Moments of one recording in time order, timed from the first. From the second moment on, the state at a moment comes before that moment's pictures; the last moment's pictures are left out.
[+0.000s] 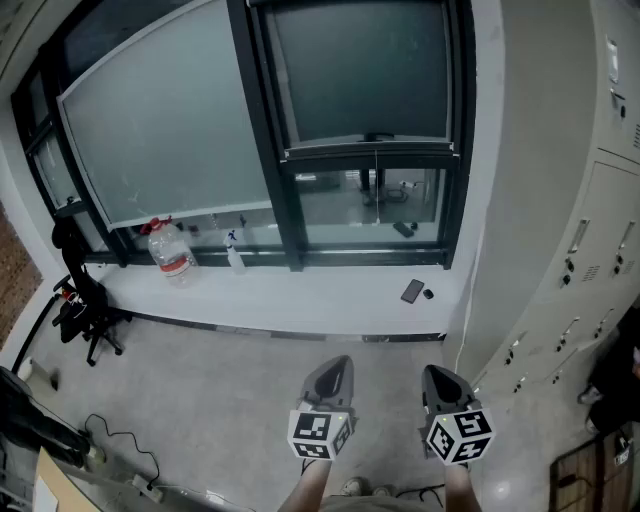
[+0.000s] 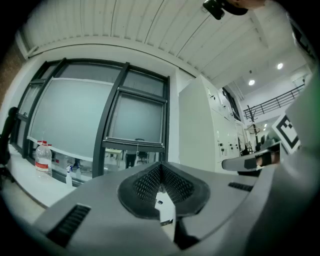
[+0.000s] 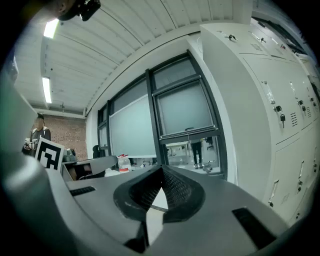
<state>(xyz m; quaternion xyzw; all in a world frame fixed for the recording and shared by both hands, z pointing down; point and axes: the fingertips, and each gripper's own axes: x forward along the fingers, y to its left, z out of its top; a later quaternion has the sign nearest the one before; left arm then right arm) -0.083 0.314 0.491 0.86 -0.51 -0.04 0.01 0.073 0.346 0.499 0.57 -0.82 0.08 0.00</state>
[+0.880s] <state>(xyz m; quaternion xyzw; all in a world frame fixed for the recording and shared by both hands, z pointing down) -0.058 0.288 0.486 0.85 -0.52 -0.03 -0.02 0.093 0.322 0.488 0.51 -0.86 0.05 -0.01</state>
